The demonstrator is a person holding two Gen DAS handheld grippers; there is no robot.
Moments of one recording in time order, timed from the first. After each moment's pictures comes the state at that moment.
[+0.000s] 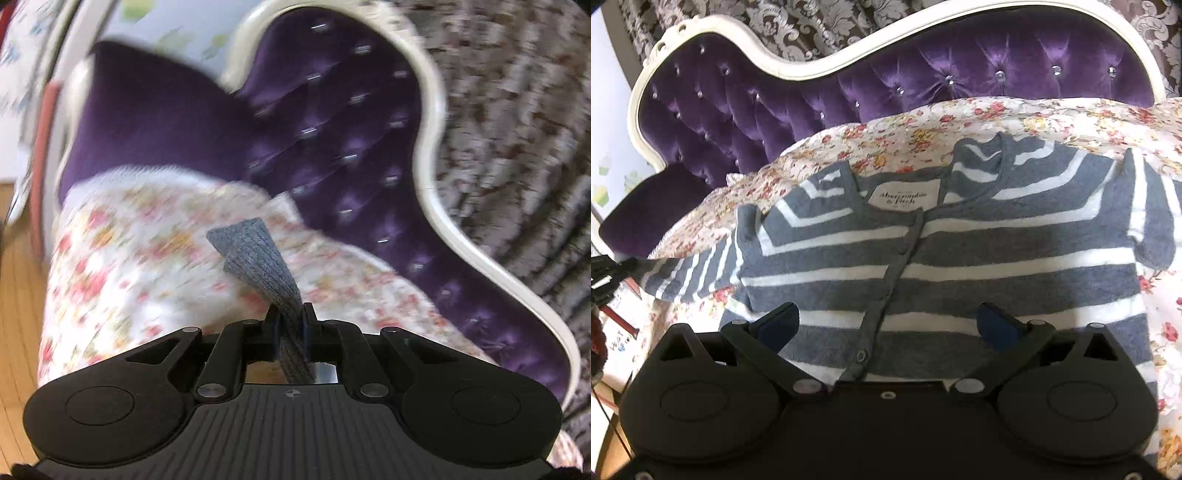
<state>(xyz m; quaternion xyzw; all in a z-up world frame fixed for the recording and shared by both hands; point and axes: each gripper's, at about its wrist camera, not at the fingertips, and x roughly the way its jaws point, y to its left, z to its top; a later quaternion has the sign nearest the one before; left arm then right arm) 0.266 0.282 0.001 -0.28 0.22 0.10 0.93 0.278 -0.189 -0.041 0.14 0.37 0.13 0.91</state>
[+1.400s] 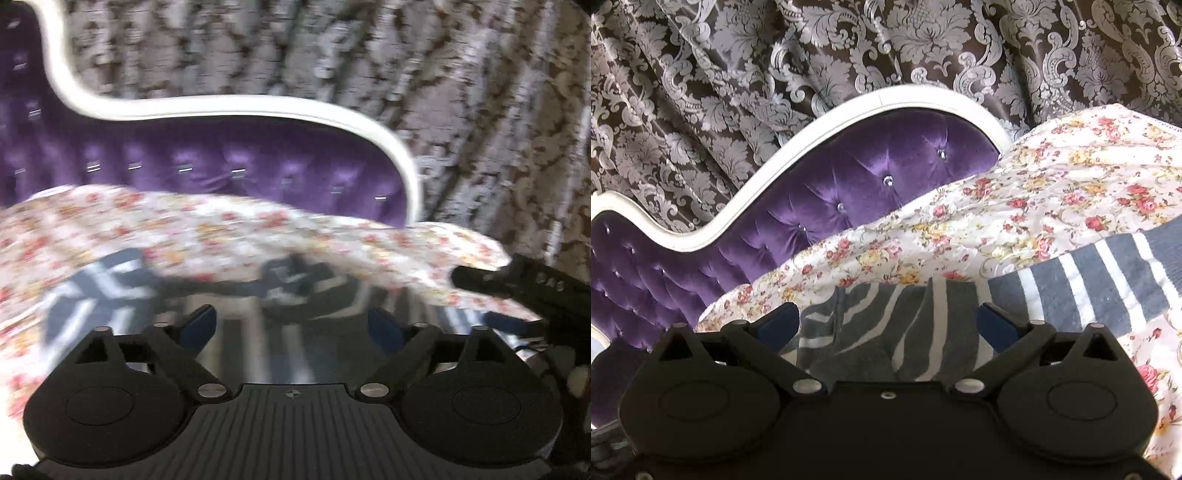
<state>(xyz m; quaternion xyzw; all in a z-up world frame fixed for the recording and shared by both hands) 0.319 -0.057 0.002 -0.04 0.31 -0.20 0.93 0.284 -0.324 0.005 0.27 0.27 -0.05 0.92</state>
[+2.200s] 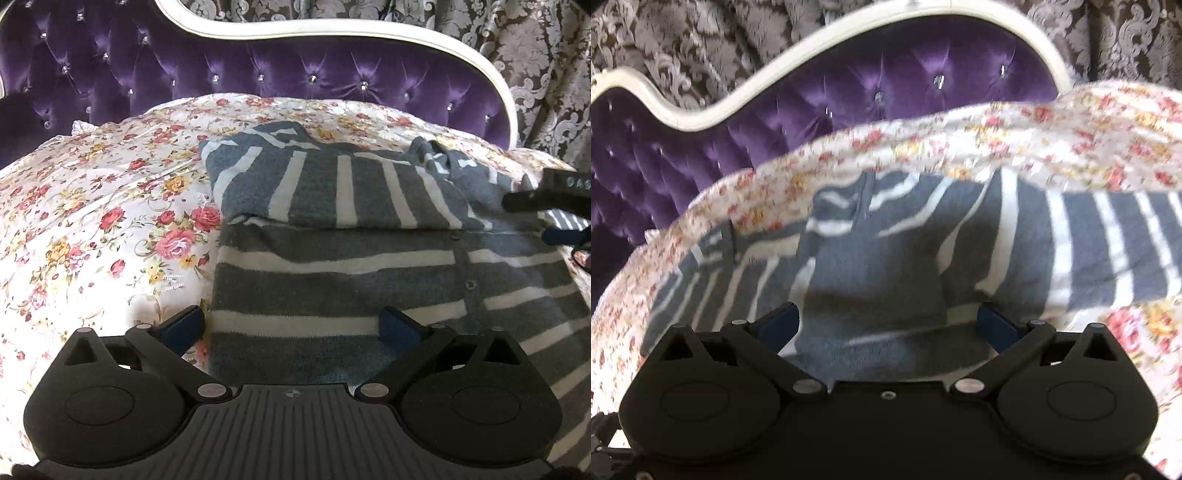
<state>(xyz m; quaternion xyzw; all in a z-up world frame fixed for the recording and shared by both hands) 0.265 0.024 -0.076 0.00 0.38 -0.08 0.92 0.309 -0.256 -0.052 0.17 0.38 0.00 0.91</state>
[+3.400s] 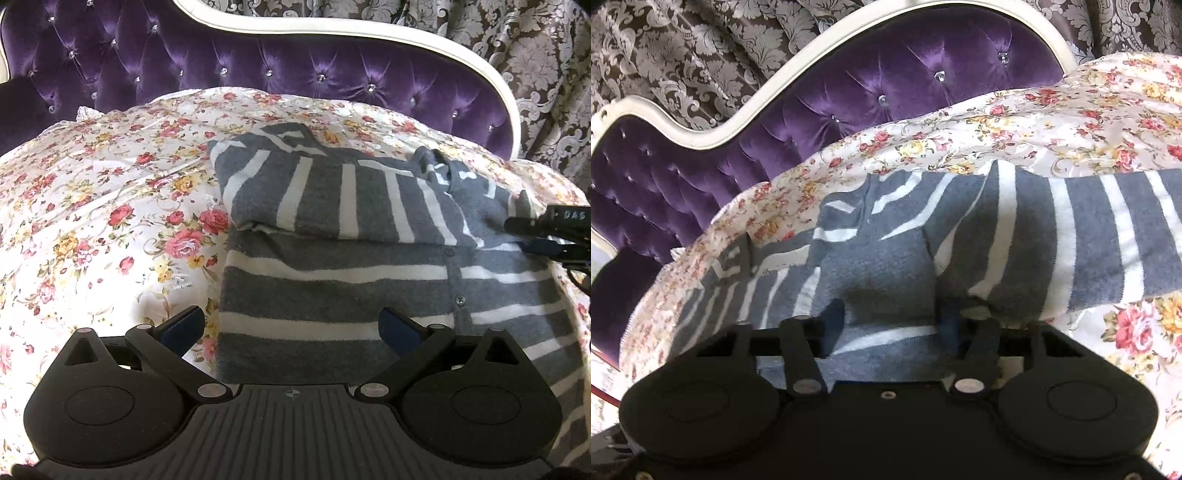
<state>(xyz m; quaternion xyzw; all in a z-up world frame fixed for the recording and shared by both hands) 0.268 0.033 -0.062 -0.02 0.40 -0.08 0.91 0.308 -0.284 -0.056 0.23 0.36 0.03 0.90</state>
